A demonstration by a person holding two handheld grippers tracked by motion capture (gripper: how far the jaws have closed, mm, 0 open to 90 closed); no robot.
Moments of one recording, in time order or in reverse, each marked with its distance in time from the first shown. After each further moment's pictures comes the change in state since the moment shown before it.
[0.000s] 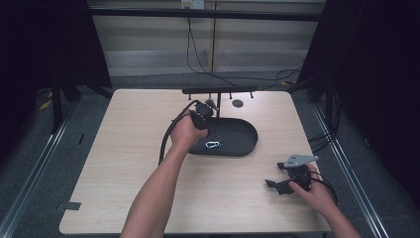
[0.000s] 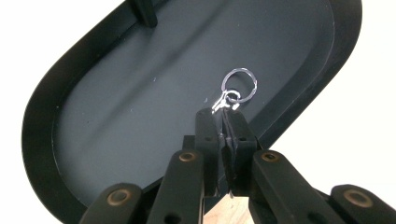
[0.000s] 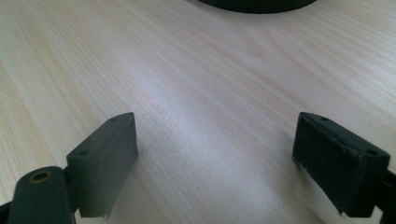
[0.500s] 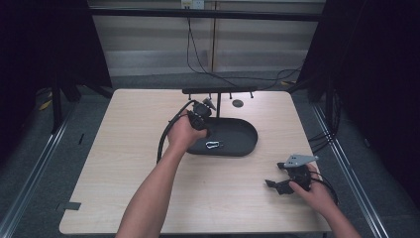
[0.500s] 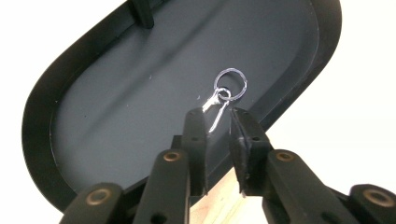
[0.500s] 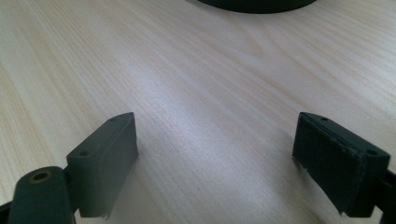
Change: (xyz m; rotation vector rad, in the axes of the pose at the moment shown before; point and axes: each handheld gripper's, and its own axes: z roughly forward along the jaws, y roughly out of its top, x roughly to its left) left arm -0.003 -0.006 -0.012 -0.034 -0.019 -0.025; right arm 0.000 0.000 0.000 0.000 0.000 0.000
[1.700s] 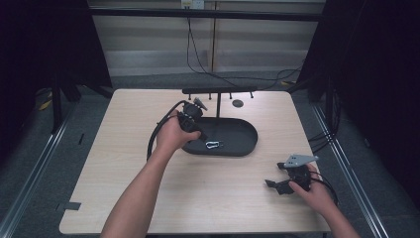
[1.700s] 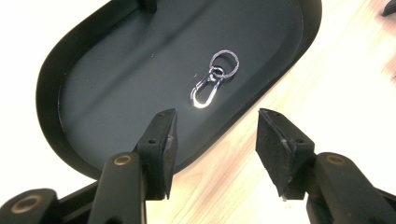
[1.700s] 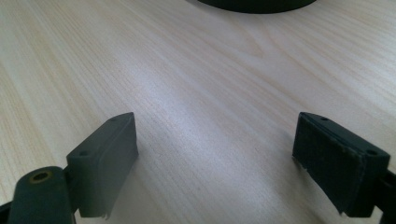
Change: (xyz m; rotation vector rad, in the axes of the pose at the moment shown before) left arm 0.003 -0.021 -0.027 -0.024 -0.024 -0.029; right arm 0.000 0.000 0.000 0.002 0.000 0.004
